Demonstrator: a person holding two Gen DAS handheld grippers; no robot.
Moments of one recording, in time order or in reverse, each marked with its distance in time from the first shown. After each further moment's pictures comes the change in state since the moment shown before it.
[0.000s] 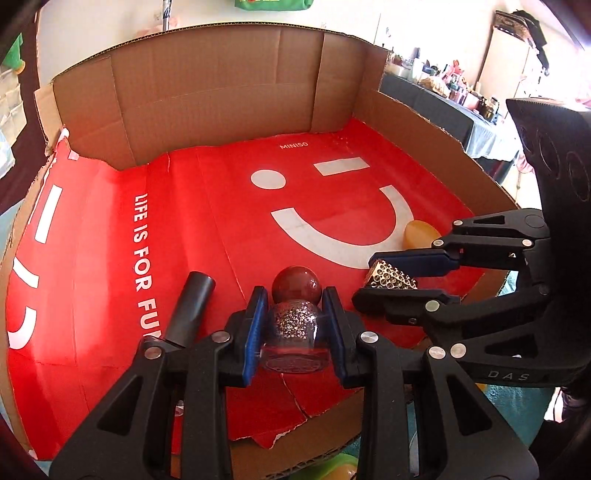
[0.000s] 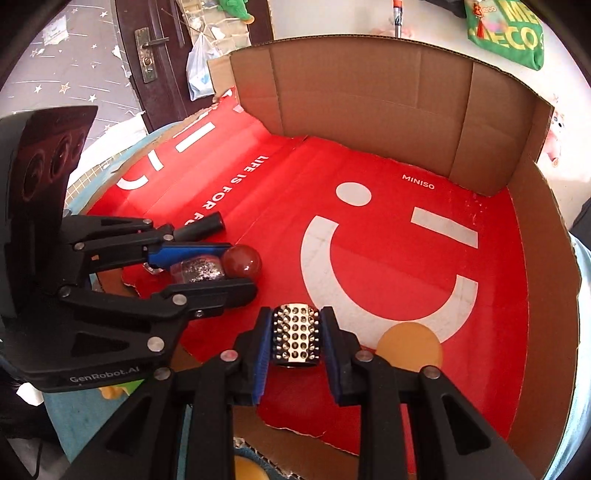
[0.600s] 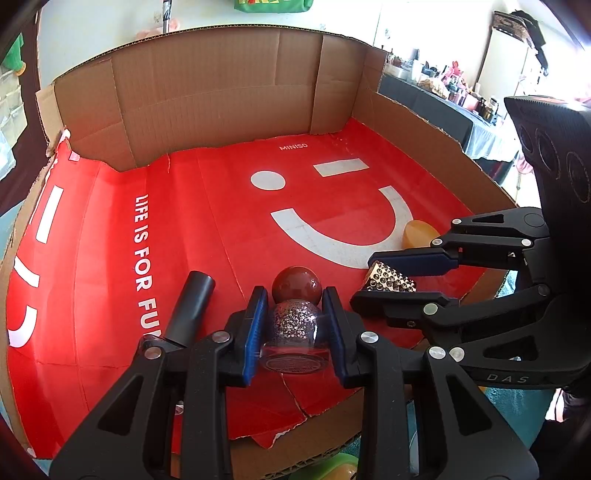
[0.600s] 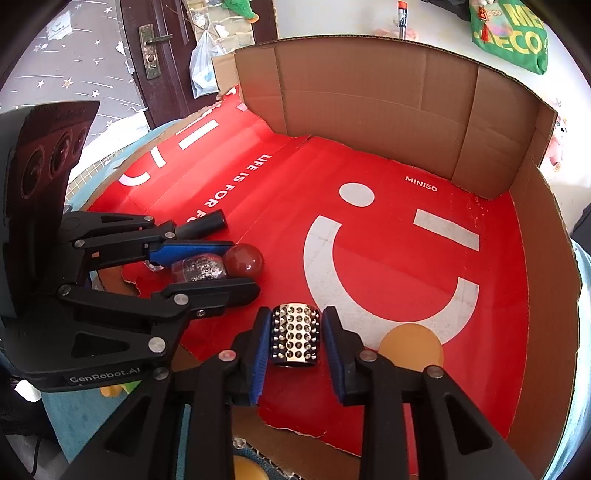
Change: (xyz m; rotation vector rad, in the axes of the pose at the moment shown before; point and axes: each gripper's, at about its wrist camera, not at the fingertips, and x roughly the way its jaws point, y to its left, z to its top) left arm 0.000 0.002 0.000 0.002 -0.006 0.001; right arm 0.001 0.001 0.000 -0.017 0.000 -0.002
